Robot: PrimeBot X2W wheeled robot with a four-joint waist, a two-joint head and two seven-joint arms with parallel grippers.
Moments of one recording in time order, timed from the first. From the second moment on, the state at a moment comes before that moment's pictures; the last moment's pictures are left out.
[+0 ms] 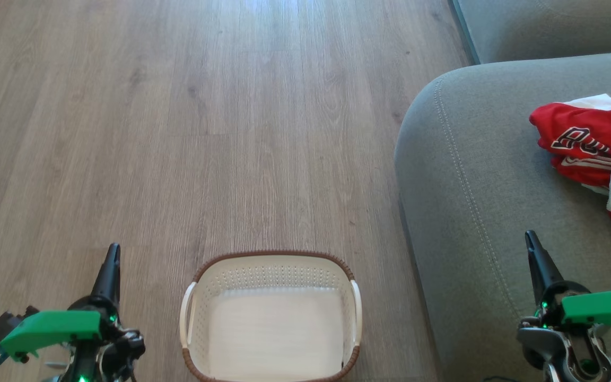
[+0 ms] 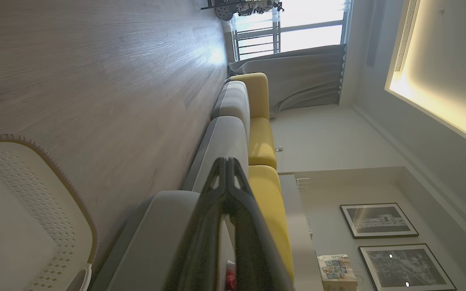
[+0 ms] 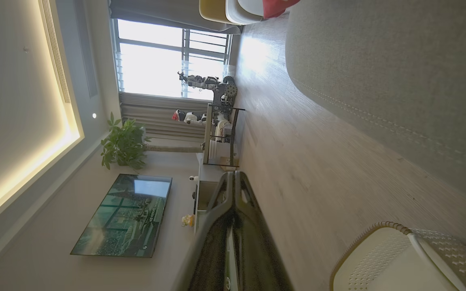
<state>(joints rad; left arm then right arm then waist) -0.04 0.06 0.05 0.27 -1.51 -0.11 0.08 -0.04 -0.07 -0.10 0.26 1.51 0.13 0.07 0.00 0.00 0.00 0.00</state>
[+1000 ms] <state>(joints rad) -0.06 0.05 0.08 0.27 -1.61 -0.12 0.11 -0.06 -0.06 -0.12 0.28 1.61 0.13 0.10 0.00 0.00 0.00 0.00</state>
